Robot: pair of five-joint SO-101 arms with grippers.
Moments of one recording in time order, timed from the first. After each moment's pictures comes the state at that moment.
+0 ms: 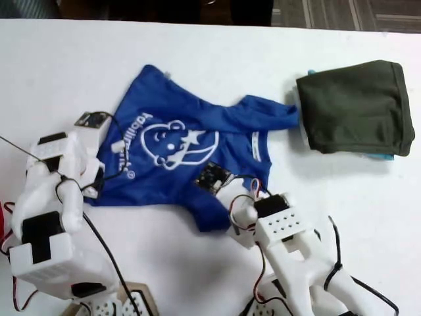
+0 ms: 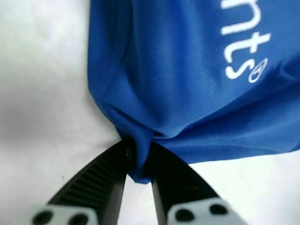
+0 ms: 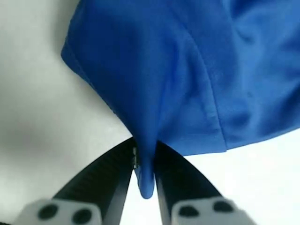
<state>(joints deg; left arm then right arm) -25.1 5.9 32.1 64.5 -25.3 -25.6 -37.0 67.3 59.5 34.5</state>
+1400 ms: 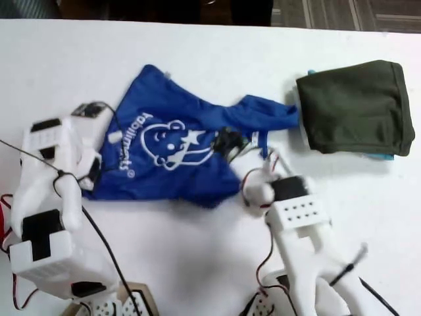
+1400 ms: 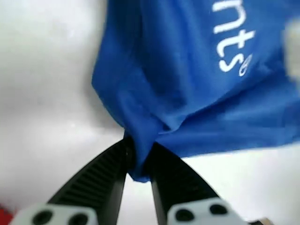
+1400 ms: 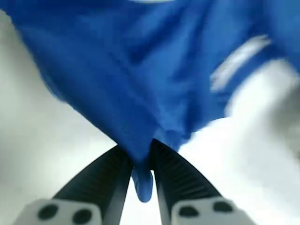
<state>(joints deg) -25.0 6.1 18.5 79.7 -25.4 -16.0 -38.6 50.6 62.2 34.7</state>
